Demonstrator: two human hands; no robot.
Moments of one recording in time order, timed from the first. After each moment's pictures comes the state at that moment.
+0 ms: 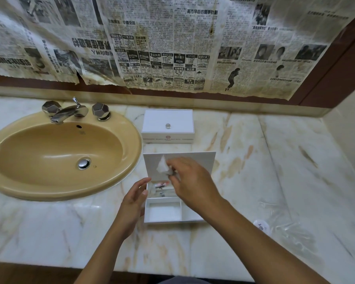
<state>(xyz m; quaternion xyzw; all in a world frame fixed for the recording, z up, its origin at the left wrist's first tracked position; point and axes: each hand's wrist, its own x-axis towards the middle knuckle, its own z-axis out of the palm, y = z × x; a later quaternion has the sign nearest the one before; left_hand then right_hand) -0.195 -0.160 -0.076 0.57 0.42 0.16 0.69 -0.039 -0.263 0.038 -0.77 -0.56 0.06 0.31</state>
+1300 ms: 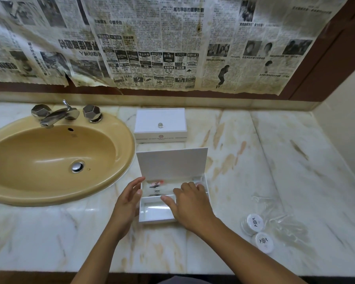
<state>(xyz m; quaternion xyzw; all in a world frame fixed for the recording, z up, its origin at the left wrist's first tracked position) -0.196 -0.156 -0.083 0.60 0.41 0.16 0.67 -0.051 -0.291 -0.026 -0.85 -0.50 0.15 0.06</state>
